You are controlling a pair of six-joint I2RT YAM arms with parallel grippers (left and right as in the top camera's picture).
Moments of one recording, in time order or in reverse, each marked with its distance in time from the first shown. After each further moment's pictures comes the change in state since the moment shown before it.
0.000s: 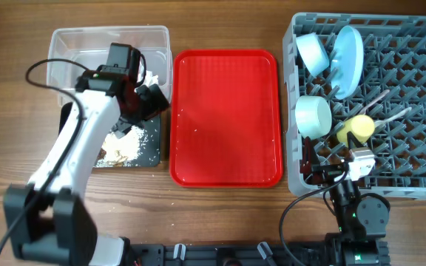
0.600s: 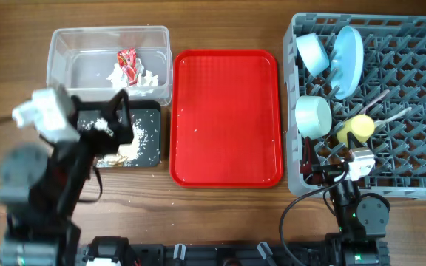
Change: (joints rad) left arm 0.114 -0.977 -0.325 0.511 0.083 0.351; right arm 0.000 0.000 0.000 -0.001 0.000 0.000
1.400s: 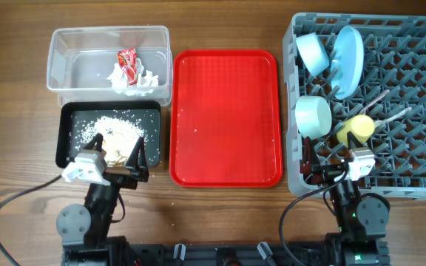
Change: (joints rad) left arm 0.107 -0.565 -0.804 0.422 0.132 0.062; right arm 0.000 0.000 0.000 0.000 0.000 0.000
